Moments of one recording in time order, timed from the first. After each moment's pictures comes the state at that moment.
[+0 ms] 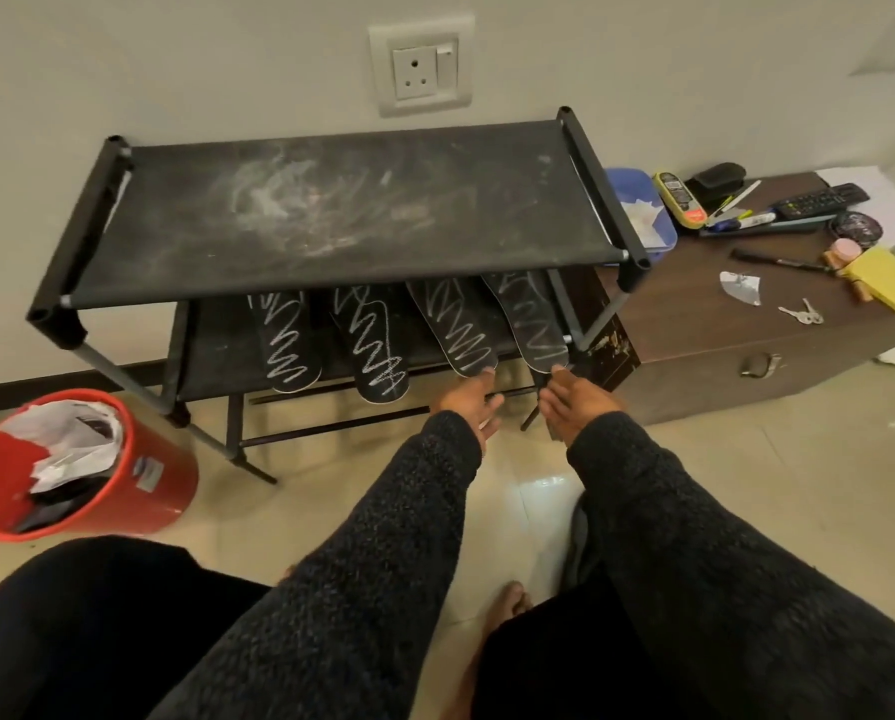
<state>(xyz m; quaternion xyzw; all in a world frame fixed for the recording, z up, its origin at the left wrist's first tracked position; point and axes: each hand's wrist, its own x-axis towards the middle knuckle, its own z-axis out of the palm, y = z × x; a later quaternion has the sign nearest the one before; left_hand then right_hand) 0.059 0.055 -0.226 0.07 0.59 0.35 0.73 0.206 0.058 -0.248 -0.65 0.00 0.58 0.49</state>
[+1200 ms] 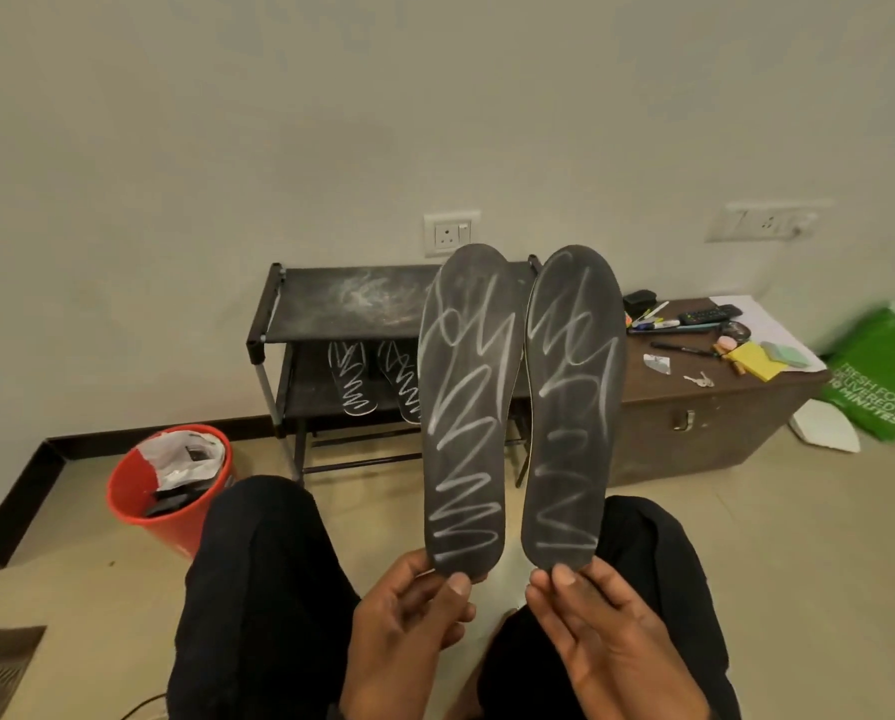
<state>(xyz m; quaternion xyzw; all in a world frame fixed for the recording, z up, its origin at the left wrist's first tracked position) -0.051 -0.318 -0.021 0.33 0.56 0.44 0.62 0.118 -0.318 -0.030 -0.45 -0.05 0.66 0.60</state>
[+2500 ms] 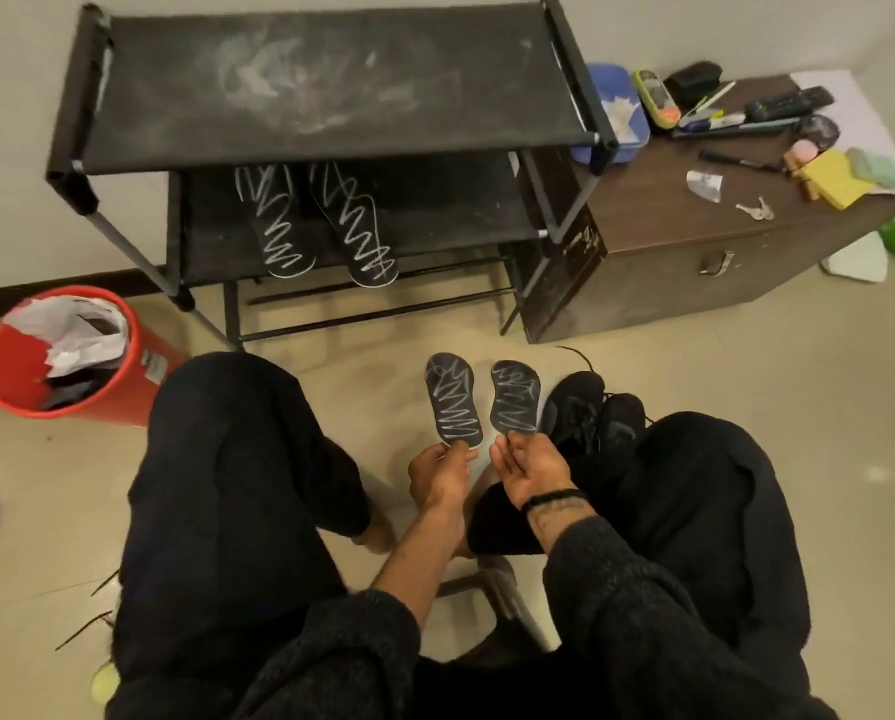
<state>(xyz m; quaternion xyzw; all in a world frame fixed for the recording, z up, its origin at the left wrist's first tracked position) 0.044 -0.169 -0.283 0.08 0.74 0.30 0.60 0.142 -0.150 -0.269 -0.65 0.18 0.58 0.45</state>
